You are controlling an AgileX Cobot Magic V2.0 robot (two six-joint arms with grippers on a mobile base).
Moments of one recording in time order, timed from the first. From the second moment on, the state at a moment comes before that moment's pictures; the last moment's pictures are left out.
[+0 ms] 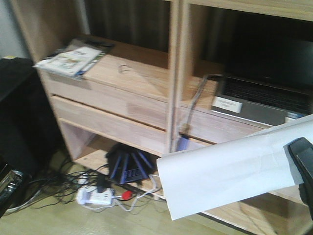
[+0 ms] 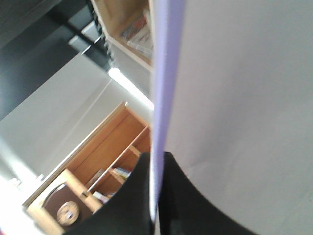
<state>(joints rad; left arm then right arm) -0.38 0.34 -0.45 -0.03 0.60 -0.01 0.30 0.71 0.02 -0.30 -1.15 1.32</state>
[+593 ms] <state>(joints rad) -0.38 0.34 -0.45 -0.03 0.60 -0.01 0.30 0.71 0.02 -0.30 -1.15 1.32</state>
